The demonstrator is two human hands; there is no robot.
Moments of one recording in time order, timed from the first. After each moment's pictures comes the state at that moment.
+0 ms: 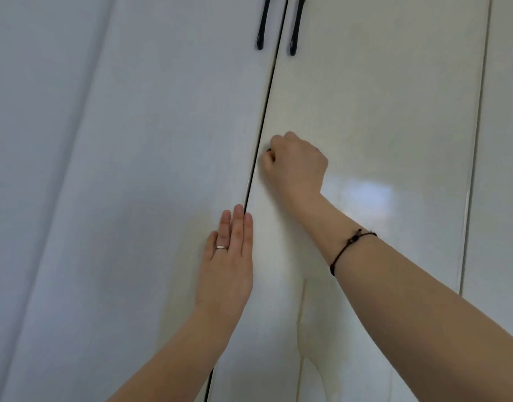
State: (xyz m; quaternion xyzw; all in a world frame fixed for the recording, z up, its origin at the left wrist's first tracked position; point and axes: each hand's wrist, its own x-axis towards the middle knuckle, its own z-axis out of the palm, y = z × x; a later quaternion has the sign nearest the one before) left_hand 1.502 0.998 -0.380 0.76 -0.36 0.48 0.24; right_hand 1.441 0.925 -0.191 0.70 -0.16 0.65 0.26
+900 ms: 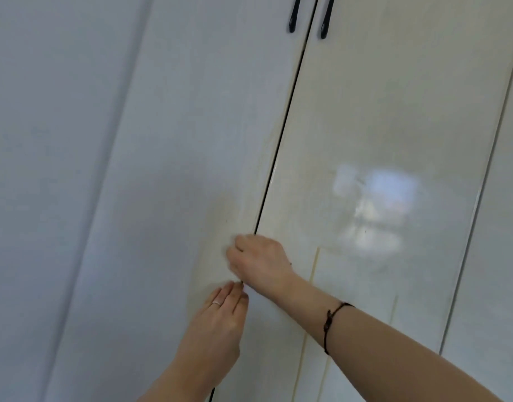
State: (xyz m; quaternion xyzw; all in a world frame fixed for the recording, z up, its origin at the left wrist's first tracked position) left_hand 1.470 1.068 -0.509 0.77 -0.48 0.38 0.16; right_hand 1.446 0.944 -0.390 0.81 0.10 0.46 0.35
